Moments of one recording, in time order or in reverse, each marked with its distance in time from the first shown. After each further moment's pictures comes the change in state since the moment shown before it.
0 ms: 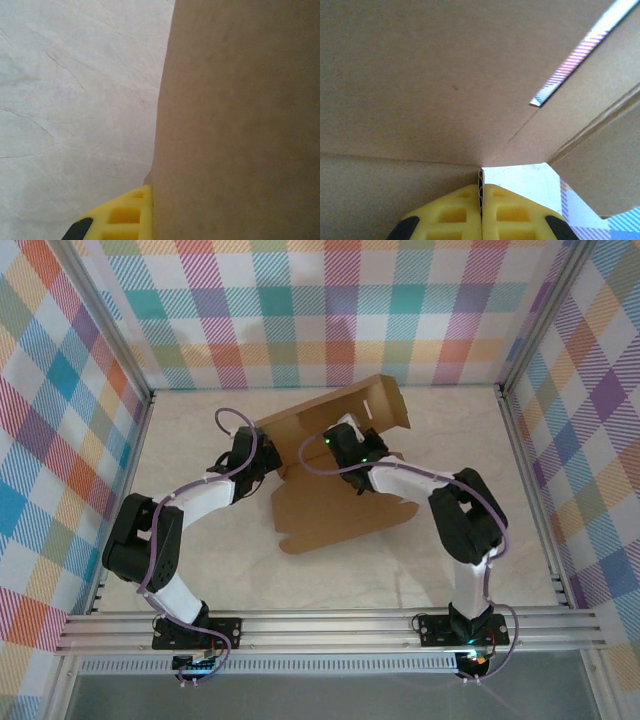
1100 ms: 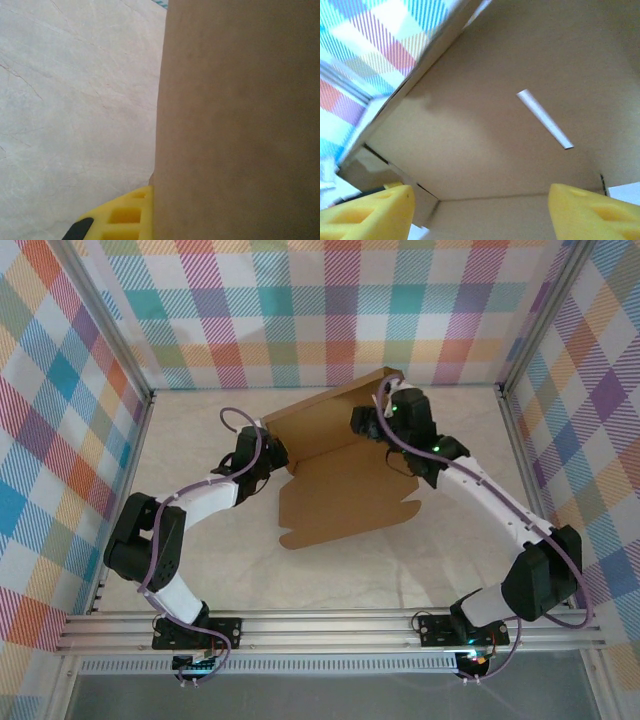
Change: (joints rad) left arm -0.024 0.009 -0.013 0.117 0.045 -0.002; right arm -0.220 -0.491 -0.033 -0.115 -0.895 0.868
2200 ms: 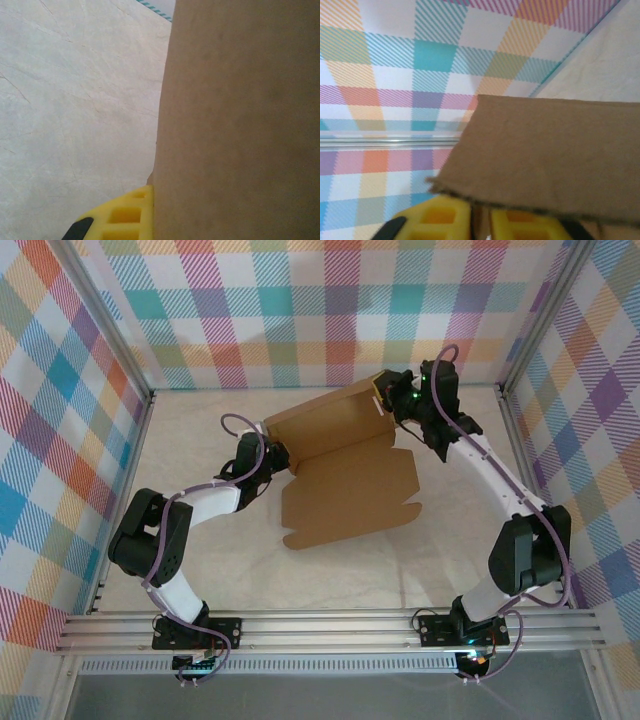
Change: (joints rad) left arm 0.000 0.035 -0.061 0.154 0.013 -0.015; right arm -0.171 0.136 0.103 0.227 -0.356 0.777
